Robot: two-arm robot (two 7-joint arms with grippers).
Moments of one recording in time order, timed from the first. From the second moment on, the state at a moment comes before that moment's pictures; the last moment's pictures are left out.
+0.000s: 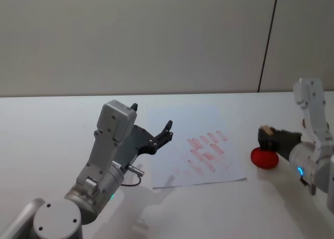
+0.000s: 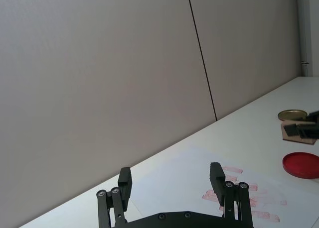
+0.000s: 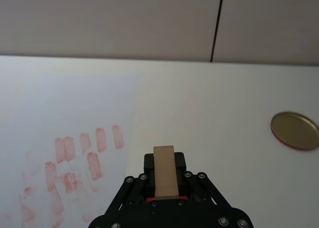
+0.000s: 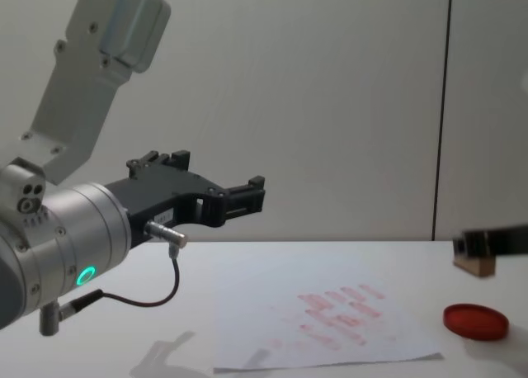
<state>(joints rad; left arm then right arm) -0.24 0.38 0.45 -1.63 -0.20 0.01 -0.01 0.32 0.16 -0.21 -1.50 0.26 0.58 -0.02</state>
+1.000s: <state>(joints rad) -0.24 0.38 0.45 -1.63 -0.20 0.01 -0.01 0.32 0.11 -0.30 -1.46 0.15 0.51 0.14</state>
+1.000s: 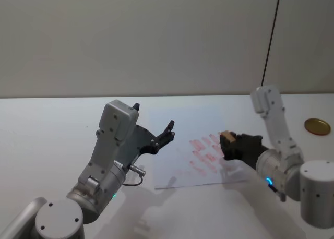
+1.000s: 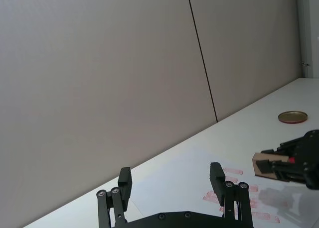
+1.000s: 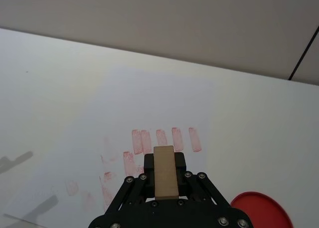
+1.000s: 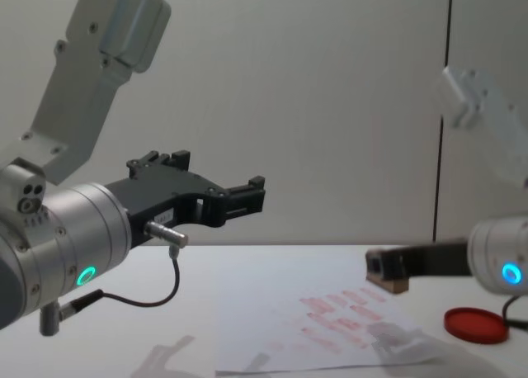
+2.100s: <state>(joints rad) -0.24 0.38 0.45 -1.63 -0.20 0.01 -0.01 0.37 0.07 -0.32 -1.27 0.11 0.50 0.18</state>
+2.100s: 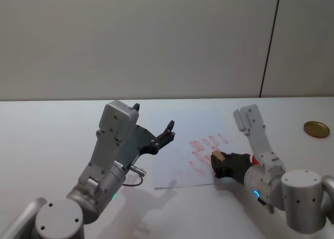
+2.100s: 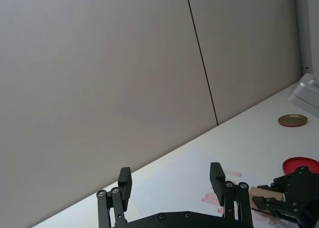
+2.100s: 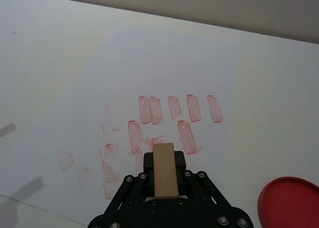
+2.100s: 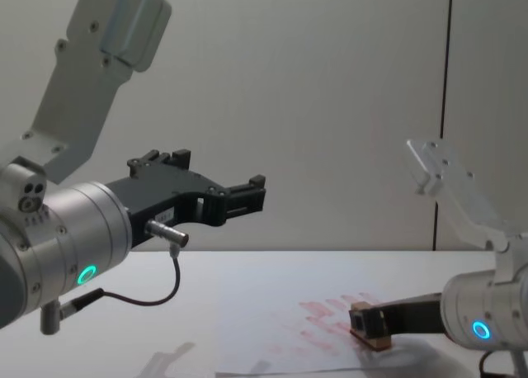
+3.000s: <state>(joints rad) -0.24 0.38 0.45 -1.63 -0.20 0.01 -0.01 0.38 0.07 -0.32 -1.24 0.10 0.52 0.17</state>
